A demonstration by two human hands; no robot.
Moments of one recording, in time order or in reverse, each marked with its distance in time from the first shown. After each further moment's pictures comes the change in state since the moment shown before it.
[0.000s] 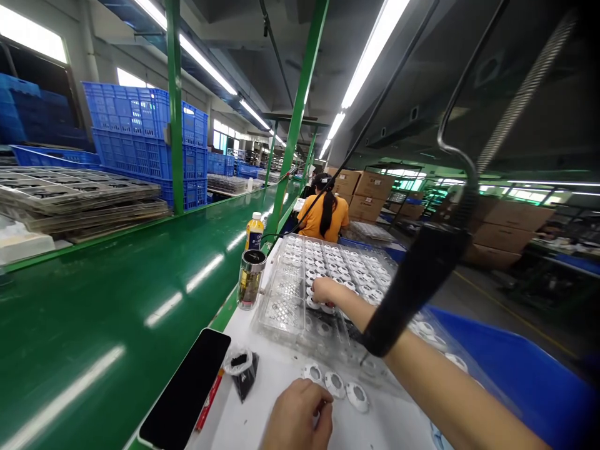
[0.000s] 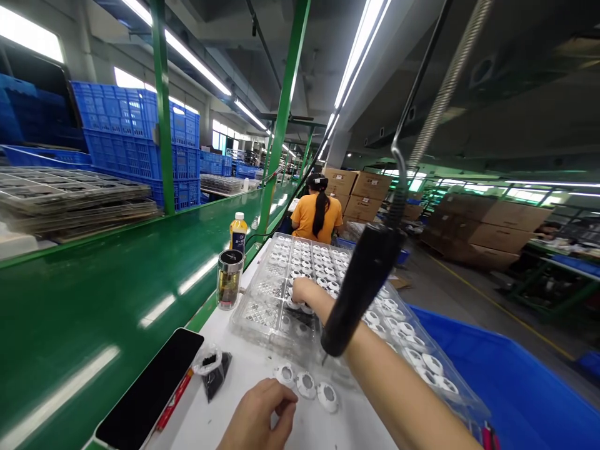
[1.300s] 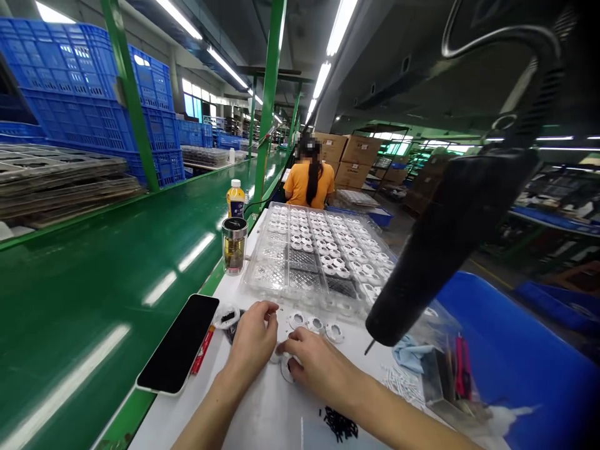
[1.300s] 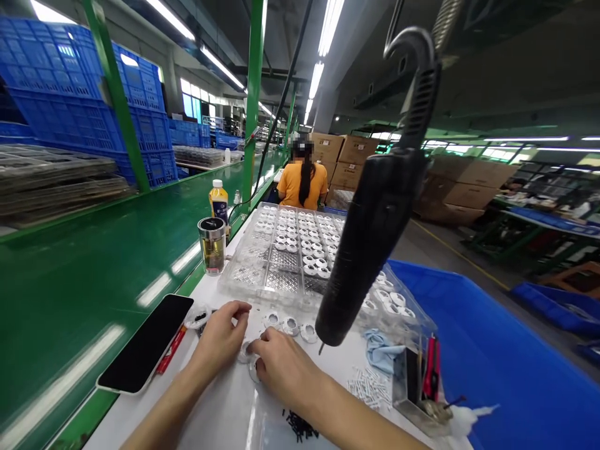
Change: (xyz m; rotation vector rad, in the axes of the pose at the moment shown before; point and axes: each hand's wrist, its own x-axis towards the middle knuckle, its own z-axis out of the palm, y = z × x) left_hand 0.013 -0.014 -0.052 0.071 0.101 -0.253; right_hand -0.201 -0.011 0.159 0.349 0.226 -0.536
